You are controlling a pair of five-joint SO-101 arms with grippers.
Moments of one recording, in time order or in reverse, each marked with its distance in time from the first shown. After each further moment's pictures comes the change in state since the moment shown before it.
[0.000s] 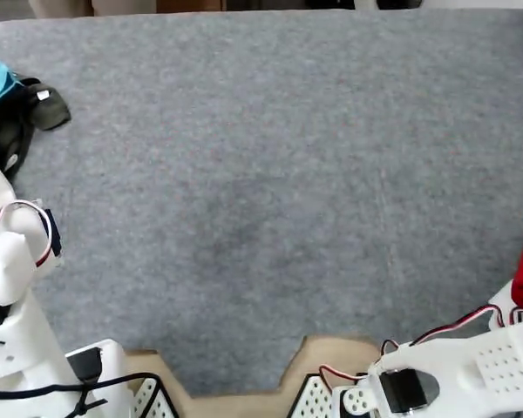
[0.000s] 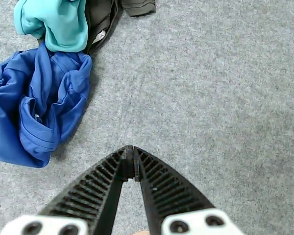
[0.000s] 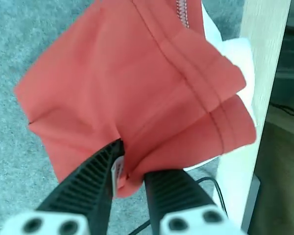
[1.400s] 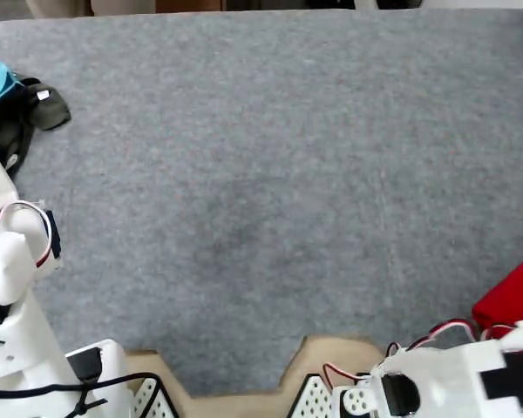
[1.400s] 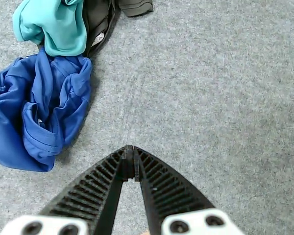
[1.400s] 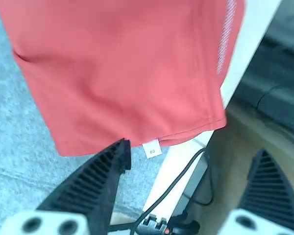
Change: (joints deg) left arm 0.0 0.0 0.0 0.0 -3.0; right arm 5.4 -19.9 22.9 0.4 21.3
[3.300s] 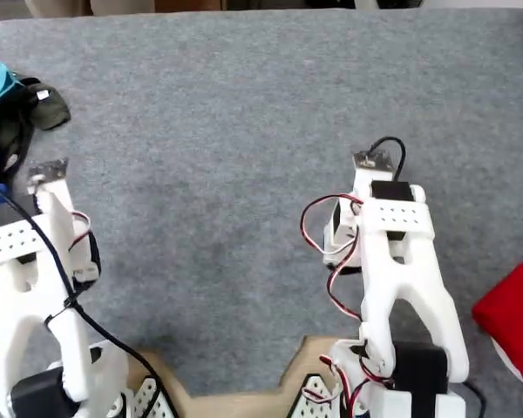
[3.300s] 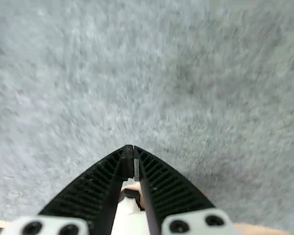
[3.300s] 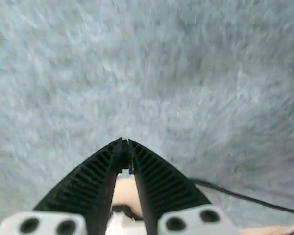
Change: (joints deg) left arm 1.2 22.1 36.2 -15.8 0.4; right arm -77.5 -20.4 61.7 -21.3 -16.6
